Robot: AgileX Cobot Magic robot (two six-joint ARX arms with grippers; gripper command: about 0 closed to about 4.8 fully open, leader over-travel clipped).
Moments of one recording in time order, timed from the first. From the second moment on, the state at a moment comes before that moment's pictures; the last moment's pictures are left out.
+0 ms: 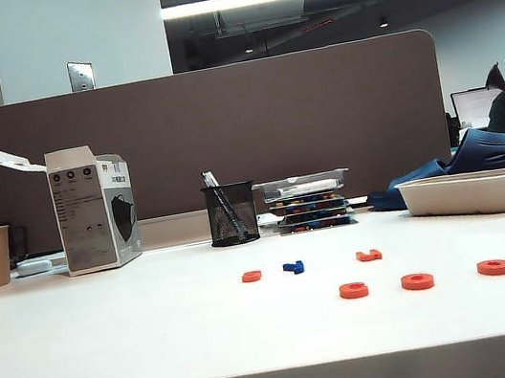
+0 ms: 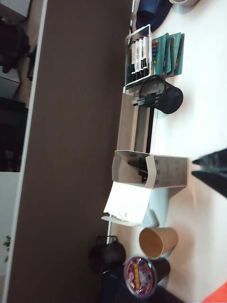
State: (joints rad) left arm -0.17 1.31 1.96 -0.90 -0.12 -0.13; right arm -0.21 0.85 1.14 -0.86 -0.19 0.06
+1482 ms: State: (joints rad) left arm -0.13 0.00 0.11 0.01 0.01 -0.06; right arm 0.29 0.26 0.02 0.10 0.10 0.10
